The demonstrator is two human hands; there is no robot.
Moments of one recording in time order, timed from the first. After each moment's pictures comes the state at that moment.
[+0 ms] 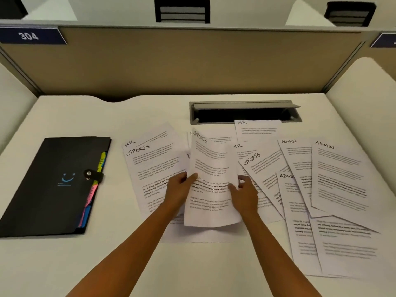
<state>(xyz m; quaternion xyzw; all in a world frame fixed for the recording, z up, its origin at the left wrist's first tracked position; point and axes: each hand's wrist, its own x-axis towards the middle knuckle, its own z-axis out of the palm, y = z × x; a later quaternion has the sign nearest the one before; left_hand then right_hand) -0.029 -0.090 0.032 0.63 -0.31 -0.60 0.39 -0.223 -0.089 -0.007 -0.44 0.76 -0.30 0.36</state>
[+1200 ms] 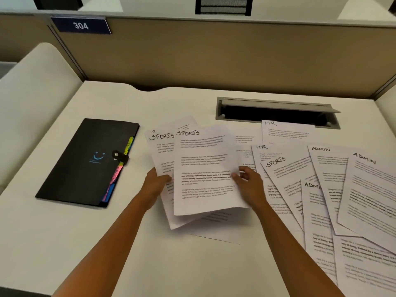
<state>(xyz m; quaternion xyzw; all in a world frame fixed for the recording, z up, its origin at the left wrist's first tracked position) 0.066 -0.069 0.026 0.70 -0.28 -0.51 0.40 -0.212 -0.121 -0.012 -0.52 0.63 -0.33 0.47</state>
